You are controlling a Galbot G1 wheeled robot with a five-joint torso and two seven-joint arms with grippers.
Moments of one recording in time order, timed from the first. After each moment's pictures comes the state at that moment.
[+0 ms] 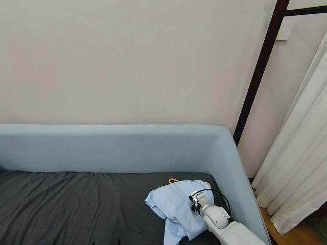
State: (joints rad) left arm 1.84 -1.35 -0.38 -1.83 -0.15 -0.49 -0.28; right arm -0.70 1.17 -0.21 1.18 0.41 -0.47 0.13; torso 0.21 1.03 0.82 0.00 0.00
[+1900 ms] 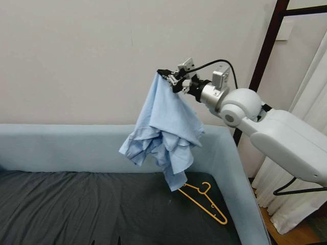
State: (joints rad) left arm 1.83 -1.38 -0.38 -1.82 -0.16 -0.51 -0.29; right arm 0.22 0.94 -0.52 1.66 0.99 -0.14 -0.11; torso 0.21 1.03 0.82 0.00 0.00
